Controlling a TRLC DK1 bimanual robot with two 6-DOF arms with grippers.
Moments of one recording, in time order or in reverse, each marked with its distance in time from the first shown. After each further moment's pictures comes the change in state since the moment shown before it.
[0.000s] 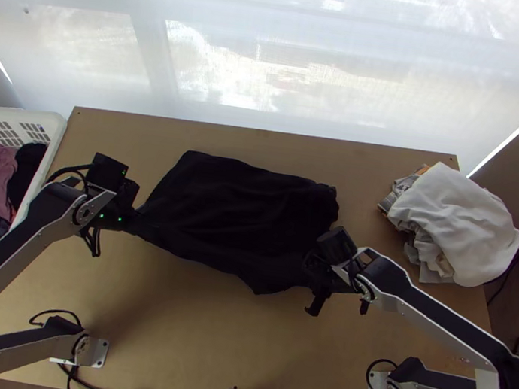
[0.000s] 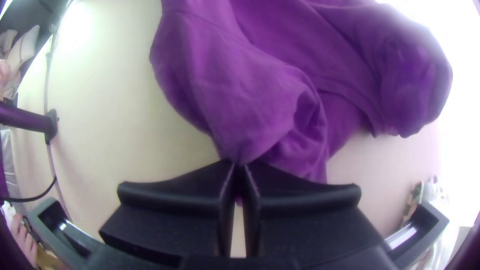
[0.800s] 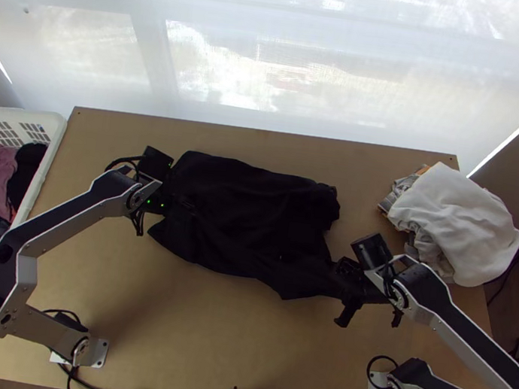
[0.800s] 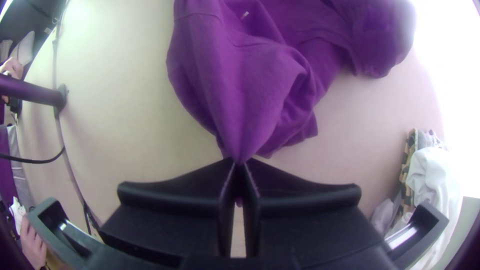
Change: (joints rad) left arm -0.103 0.322 0.076 0.311 0.000 0.025; right arm -0.138 -0.191 -0.018 -0.262 0.000 -0.072
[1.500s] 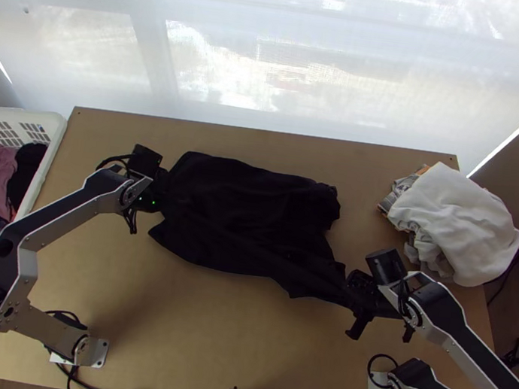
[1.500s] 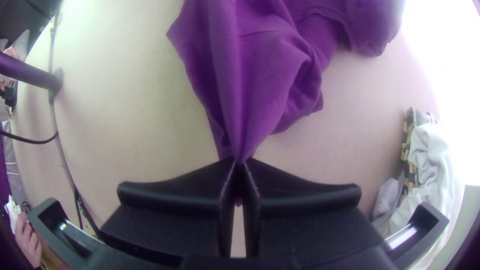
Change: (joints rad) left arm 0.073 0.024 -0.019 0.013 0.003 -0.026; right arm -0.047 -0.143 -0.106 -0.025 0.023 -0.037
